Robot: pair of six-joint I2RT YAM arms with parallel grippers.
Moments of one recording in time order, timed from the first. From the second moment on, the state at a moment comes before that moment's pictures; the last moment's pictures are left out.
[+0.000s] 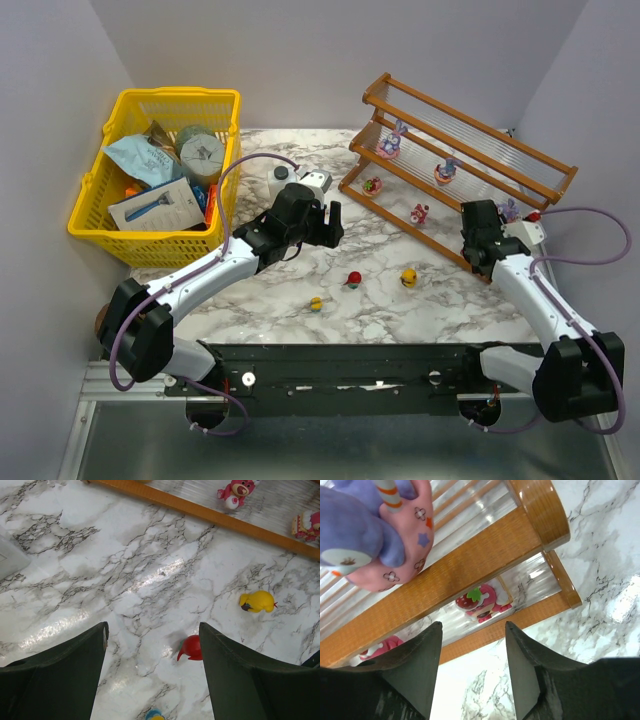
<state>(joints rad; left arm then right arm) -0.71 1.39 1.02 -0.17 -0.01 -0.36 0.15 1.15 0.77 -0.57 0.70 1.24</state>
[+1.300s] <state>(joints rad) -0.71 1.38 1.00 -0.17 -0.01 -0.37 0.64 1.19 0.67 -0.55 0.37 0.97</state>
